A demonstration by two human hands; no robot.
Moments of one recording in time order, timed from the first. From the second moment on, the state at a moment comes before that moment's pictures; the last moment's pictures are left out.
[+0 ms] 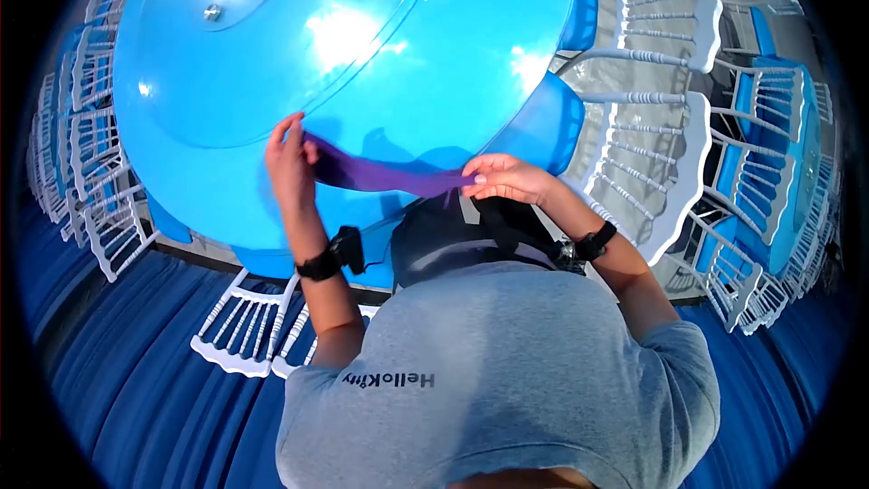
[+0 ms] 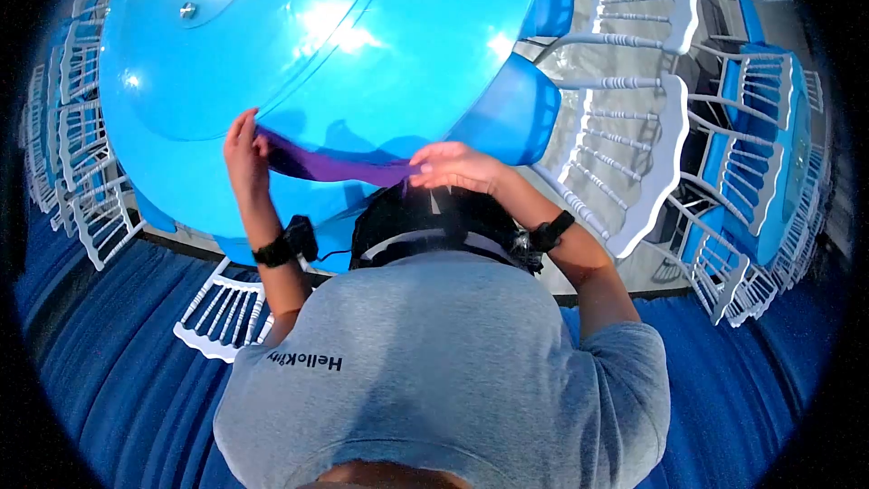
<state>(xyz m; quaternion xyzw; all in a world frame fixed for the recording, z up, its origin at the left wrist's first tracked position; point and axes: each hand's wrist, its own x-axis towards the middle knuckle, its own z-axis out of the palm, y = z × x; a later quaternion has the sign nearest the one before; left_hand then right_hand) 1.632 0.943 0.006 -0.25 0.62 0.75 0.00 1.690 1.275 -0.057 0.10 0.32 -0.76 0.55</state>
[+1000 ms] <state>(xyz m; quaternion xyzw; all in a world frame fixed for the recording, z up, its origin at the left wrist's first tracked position) 1.455 1.175 -0.184 0.32 0.93 0.17 -0.07 1.538 1.296 -0.181 0.03 0.99 -0.10 -0.10</state>
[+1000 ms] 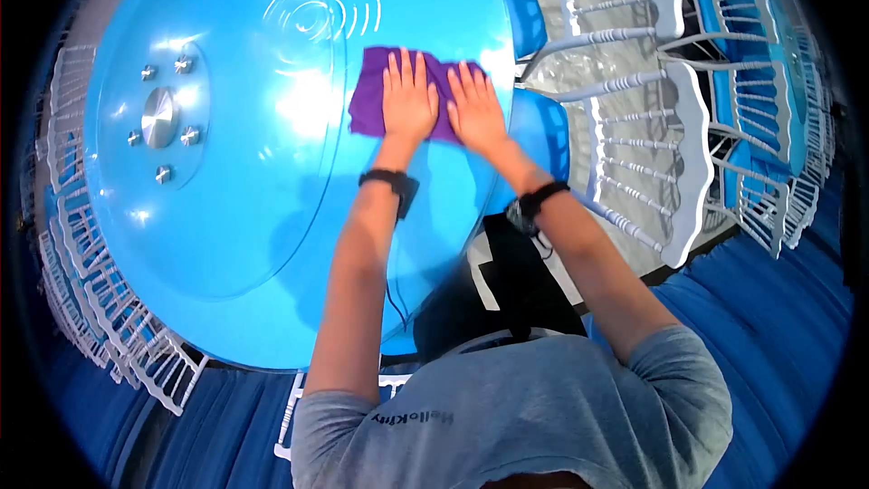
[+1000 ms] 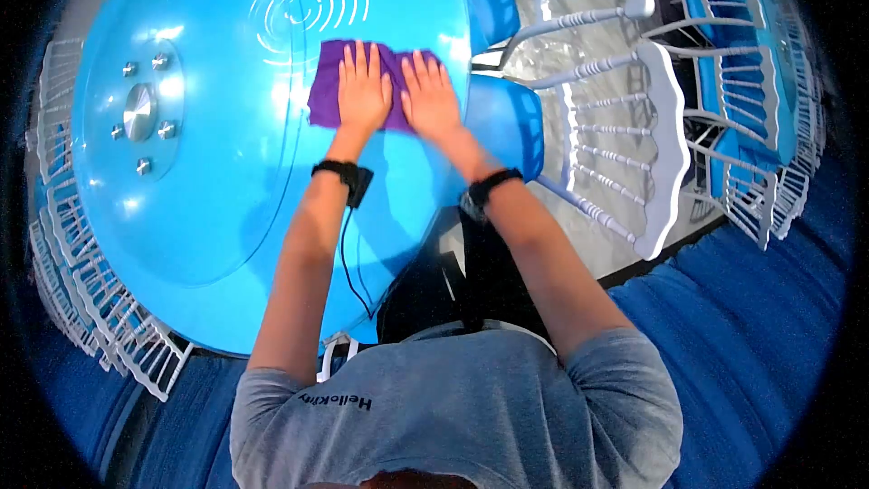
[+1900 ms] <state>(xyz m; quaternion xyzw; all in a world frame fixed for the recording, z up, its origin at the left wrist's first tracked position) 1.682 1.189 -0.121 0.32 0.88 0.31 0.16 1.730 1.338 -0.133 0.09 0.88 -0.47 0.08</state>
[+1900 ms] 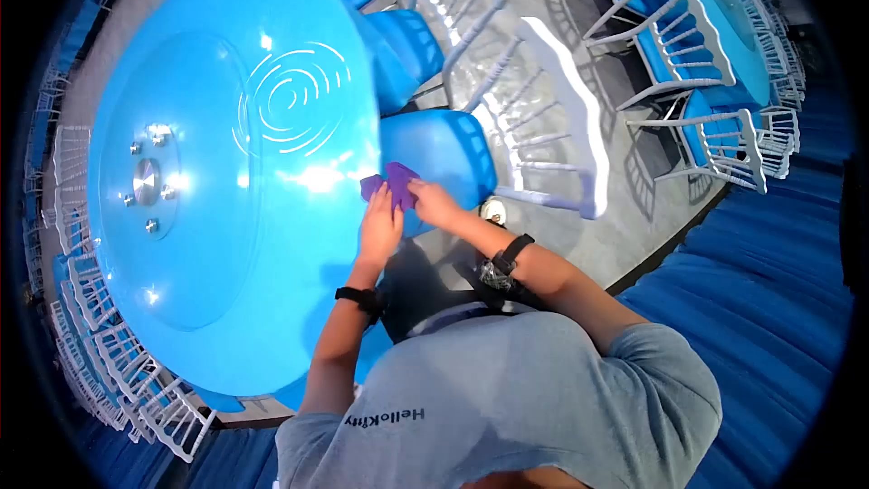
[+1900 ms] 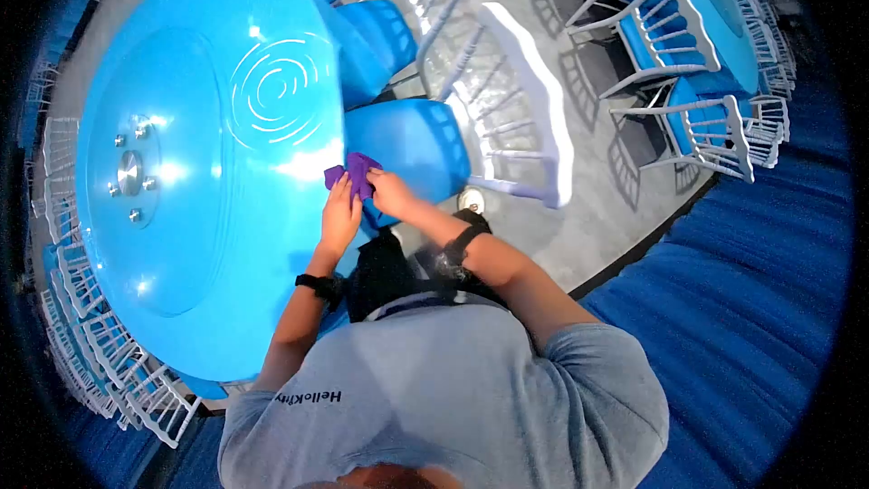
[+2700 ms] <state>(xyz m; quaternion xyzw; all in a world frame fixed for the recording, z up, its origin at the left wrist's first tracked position) 1.811 1.459 -0.029 0.64 0.70 0.28 0.14 1.949 1.565 -0.059 0.29 0.78 -0.53 -0.17</state>
